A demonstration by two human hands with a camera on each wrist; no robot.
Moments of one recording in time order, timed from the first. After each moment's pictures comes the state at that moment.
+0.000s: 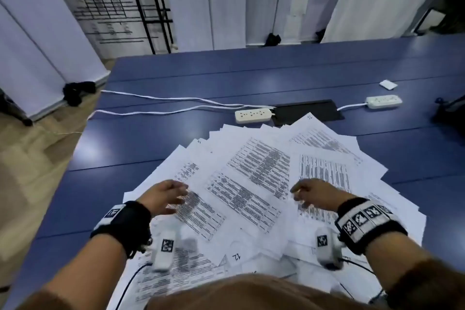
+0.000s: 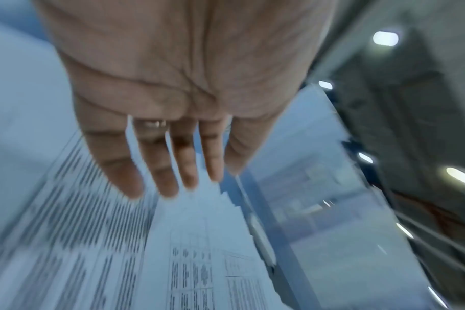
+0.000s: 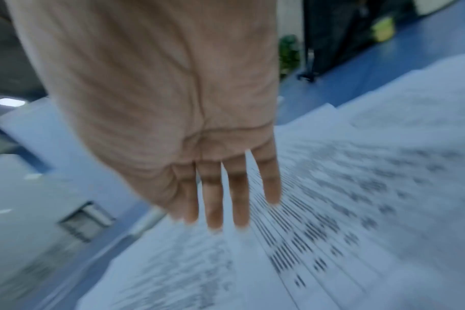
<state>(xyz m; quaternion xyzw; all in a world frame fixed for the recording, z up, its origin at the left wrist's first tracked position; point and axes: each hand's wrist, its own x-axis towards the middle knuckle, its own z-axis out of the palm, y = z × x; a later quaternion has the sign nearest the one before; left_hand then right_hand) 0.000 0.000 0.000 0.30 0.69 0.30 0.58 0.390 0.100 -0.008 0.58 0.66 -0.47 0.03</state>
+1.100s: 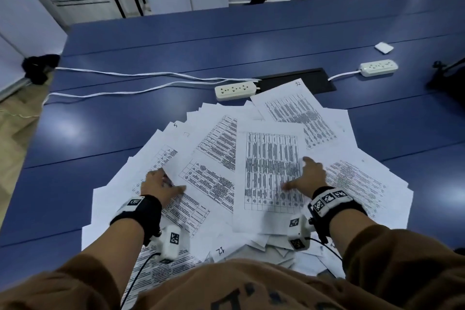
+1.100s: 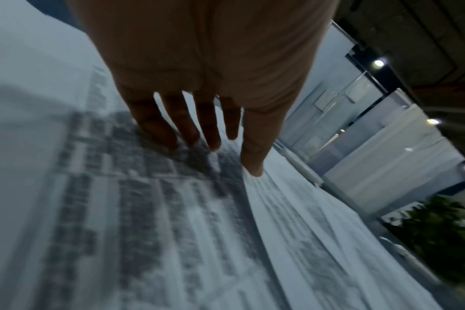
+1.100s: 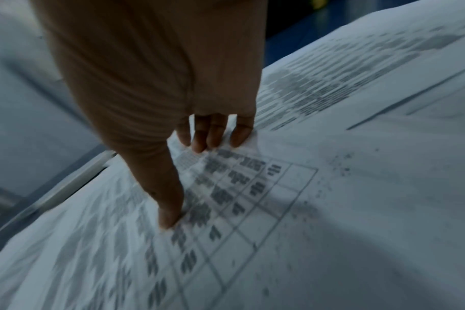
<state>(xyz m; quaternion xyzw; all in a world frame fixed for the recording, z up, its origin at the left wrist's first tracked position) 0.030 0.047 -0.082 0.40 0.82 0.16 0.36 0.401 0.123 -0.074 0.77 0.54 -0.34 -0.02</state>
